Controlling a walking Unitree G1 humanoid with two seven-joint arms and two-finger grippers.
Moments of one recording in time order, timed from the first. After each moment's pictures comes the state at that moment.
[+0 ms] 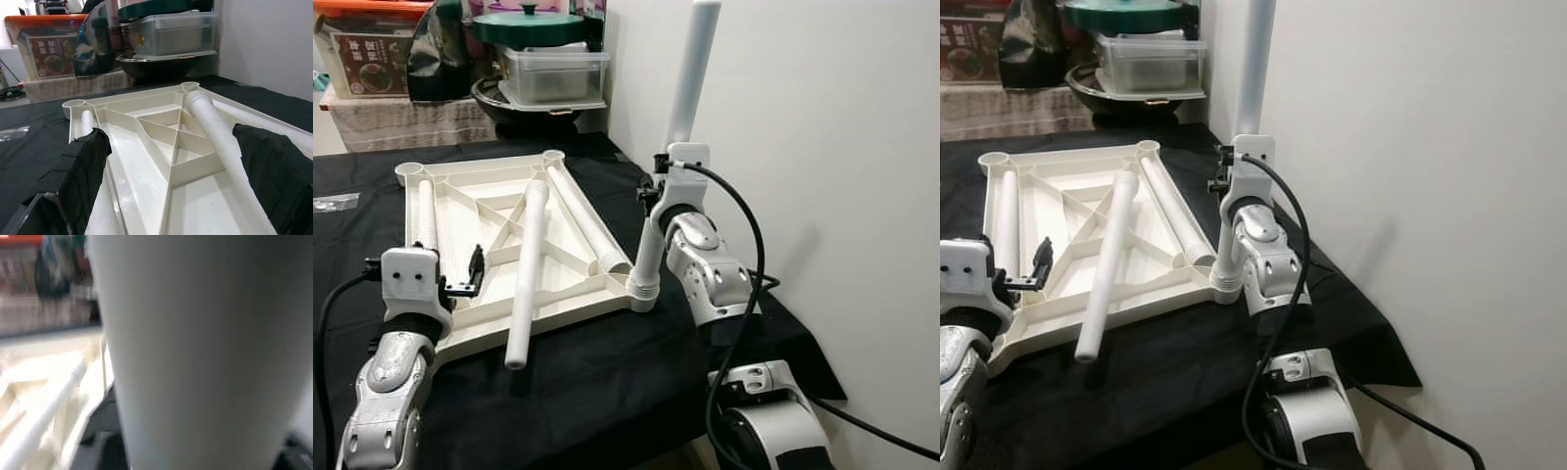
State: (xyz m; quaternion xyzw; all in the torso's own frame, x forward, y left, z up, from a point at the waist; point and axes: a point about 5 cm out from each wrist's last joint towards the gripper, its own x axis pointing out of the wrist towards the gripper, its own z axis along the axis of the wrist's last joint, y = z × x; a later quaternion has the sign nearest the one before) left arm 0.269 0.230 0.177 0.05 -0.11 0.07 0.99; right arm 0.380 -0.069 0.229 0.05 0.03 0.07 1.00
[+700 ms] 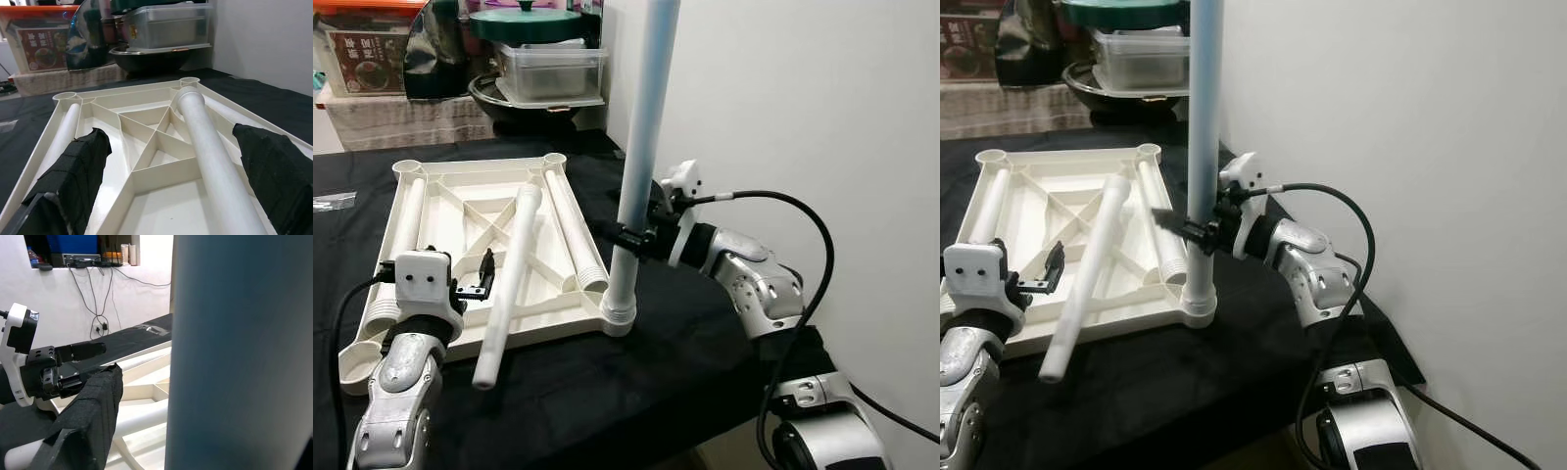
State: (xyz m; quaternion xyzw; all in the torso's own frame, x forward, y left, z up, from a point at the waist) left arm 0.271 0.225 0.171 0.05 -0.11 0.06 0.99; right arm 0.350 -0.082 0.234 0.01 -0.06 0.54 0.84
